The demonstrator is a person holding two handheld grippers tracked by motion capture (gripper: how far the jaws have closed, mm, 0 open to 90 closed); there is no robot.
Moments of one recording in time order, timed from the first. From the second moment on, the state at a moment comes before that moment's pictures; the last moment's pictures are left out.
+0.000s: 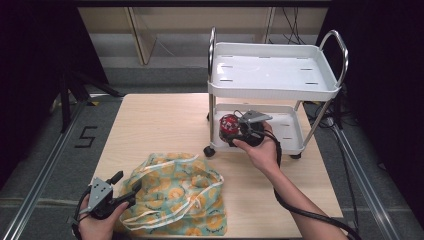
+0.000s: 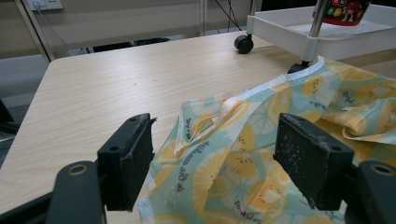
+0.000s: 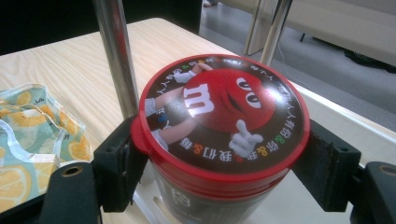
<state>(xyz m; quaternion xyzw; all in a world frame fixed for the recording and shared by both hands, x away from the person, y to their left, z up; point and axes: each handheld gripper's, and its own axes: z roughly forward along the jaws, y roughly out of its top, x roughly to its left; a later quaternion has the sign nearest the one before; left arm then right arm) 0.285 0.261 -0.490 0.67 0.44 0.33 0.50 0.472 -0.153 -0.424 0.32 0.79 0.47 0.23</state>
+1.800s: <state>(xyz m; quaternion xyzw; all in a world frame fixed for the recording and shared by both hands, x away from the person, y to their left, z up) 0.285 0.261 -0.489 0.67 0.44 0.33 0.50 0.481 -0.145 -0.433 0.30 0.81 0.46 0.23</state>
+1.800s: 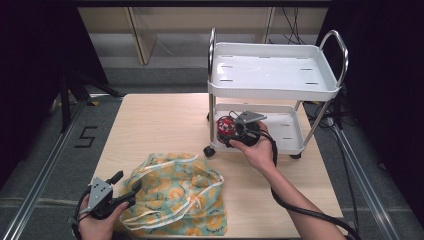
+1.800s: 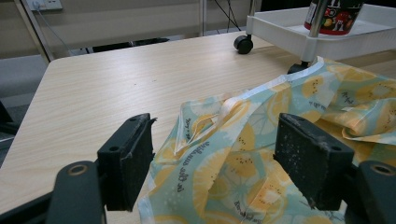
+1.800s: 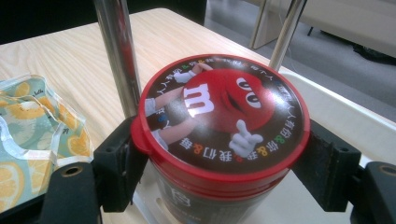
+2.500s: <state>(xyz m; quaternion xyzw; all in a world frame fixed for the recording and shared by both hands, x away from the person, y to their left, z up) 0.285 0.261 -0.489 0.67 0.44 0.33 0.50 0.480 -0.142 -0.439 0.30 0.81 0.45 0.22</state>
